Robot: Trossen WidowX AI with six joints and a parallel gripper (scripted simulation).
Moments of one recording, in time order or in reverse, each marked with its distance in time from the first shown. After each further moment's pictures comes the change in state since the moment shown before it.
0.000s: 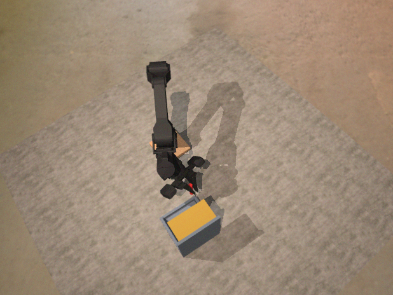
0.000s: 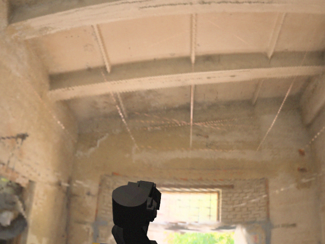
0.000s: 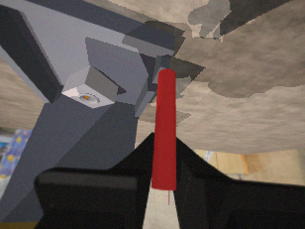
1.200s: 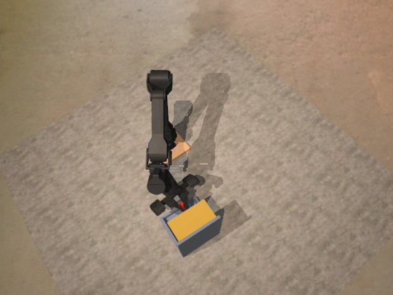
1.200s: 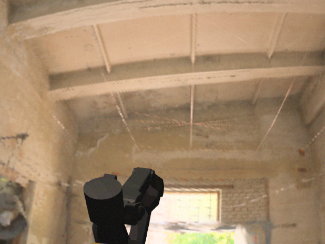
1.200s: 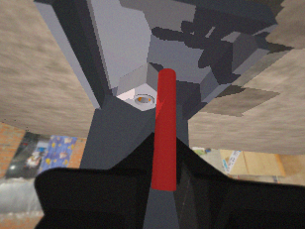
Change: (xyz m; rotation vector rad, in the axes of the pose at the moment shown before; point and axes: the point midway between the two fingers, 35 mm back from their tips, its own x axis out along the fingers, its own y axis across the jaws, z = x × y) arm 0.018 0.071 -0.011 0.107 0.002 0.112
